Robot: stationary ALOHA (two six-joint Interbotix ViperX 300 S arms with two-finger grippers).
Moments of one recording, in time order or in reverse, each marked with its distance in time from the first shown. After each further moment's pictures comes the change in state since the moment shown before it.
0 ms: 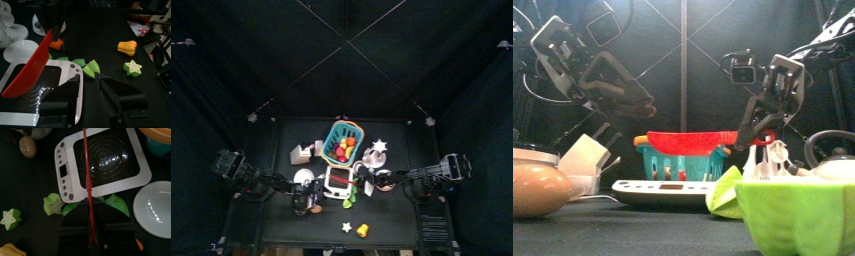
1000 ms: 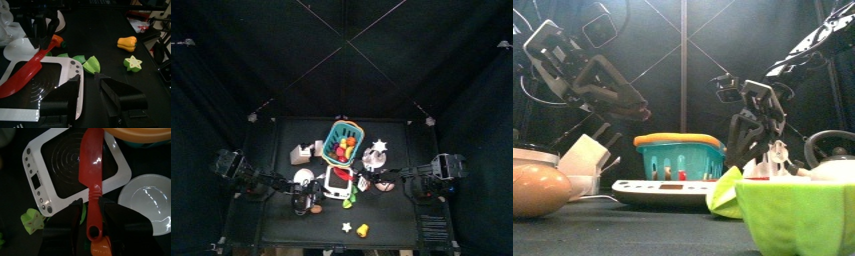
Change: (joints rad) left arm 0.003 -0.009 0.020 0.020 0.000 0.000; right arm -0.037 0.095 -0.084 0.101 0.141 0.002
